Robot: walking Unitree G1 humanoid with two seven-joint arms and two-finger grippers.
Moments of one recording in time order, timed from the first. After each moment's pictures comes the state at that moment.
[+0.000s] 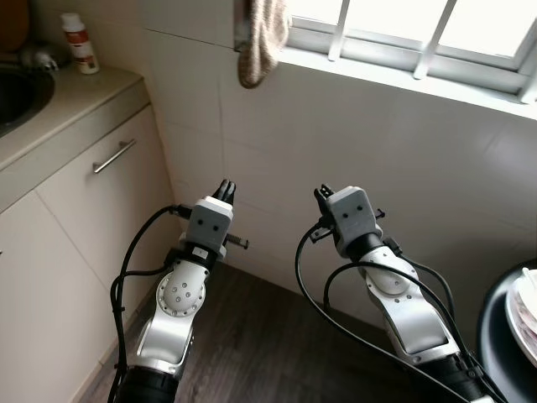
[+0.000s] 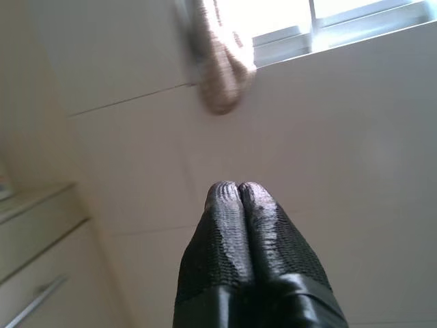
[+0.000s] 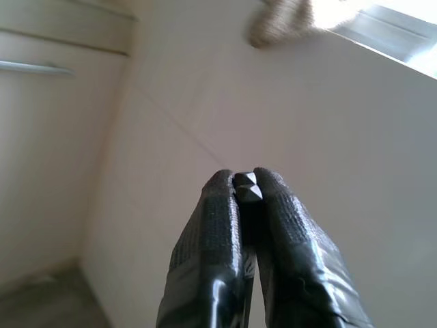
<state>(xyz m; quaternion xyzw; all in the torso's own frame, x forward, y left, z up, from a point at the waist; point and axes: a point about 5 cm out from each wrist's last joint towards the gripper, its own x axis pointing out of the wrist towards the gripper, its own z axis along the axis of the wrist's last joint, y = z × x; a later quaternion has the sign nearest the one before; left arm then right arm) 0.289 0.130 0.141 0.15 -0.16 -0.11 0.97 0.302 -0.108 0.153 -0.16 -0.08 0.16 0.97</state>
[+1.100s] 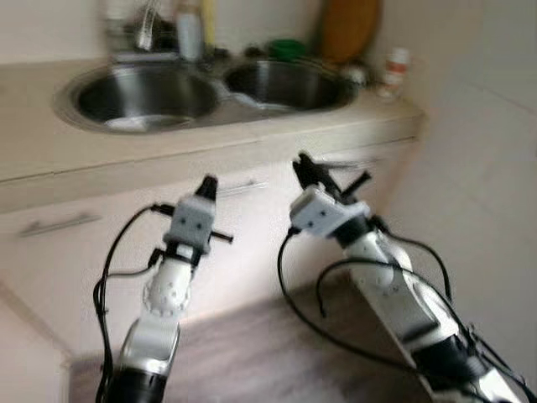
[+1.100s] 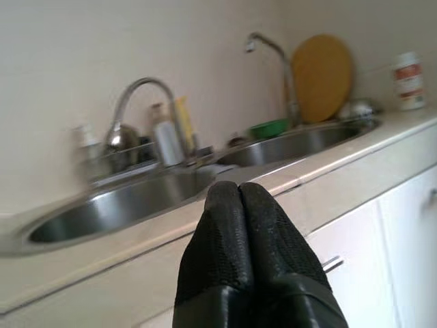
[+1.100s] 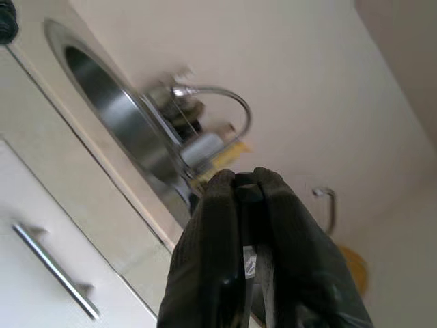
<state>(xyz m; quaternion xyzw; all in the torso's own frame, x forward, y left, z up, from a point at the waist) 0.288 0.138 0.146 0.15 -0.18 -0.08 0.97 0.299 -0.088 0.192 -0.40 -0.28 0.16 0.86</state>
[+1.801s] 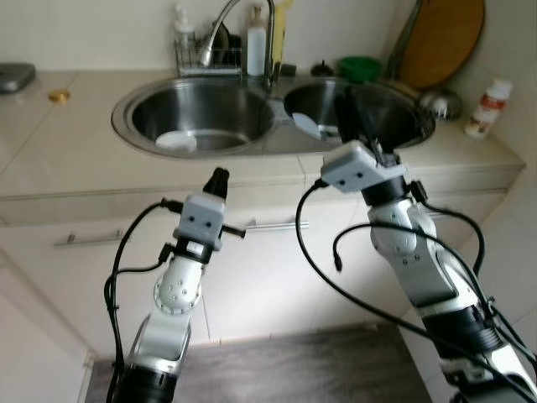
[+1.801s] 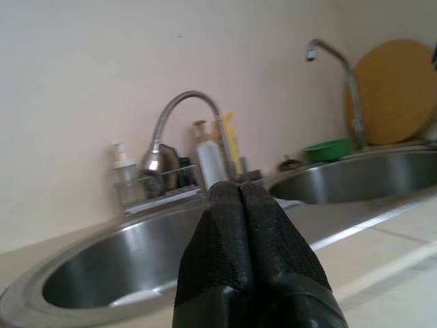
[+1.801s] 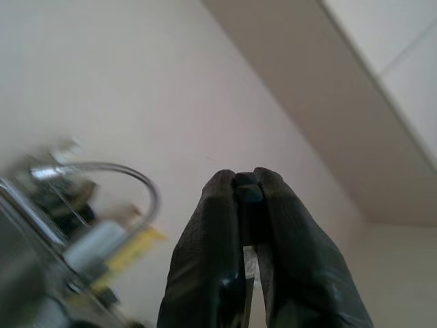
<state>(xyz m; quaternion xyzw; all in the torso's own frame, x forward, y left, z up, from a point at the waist) 0.287 0.131 0.159 0.14 -0.21 -0.09 0.96 0.307 -0.102 0.247 -0.37 -0.40 0.03 0.83</state>
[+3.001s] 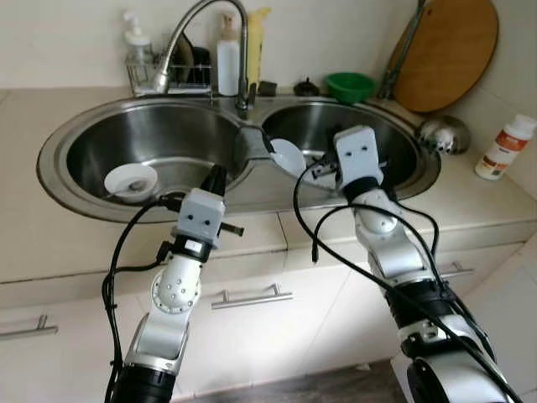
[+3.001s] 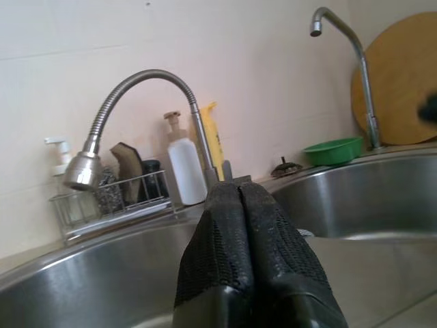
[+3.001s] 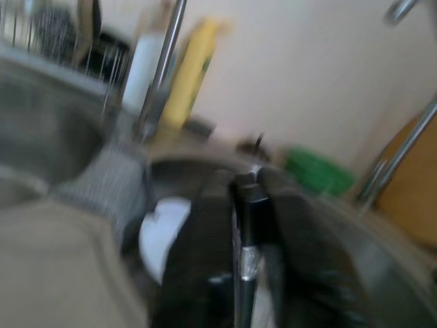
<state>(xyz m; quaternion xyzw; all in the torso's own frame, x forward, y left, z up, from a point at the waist) 0.288 0.133 0.159 0.15 -0.21 -0.08 0.96 0.370 -0.115 0.184 -0.14 -0.11 0.08 0.98</state>
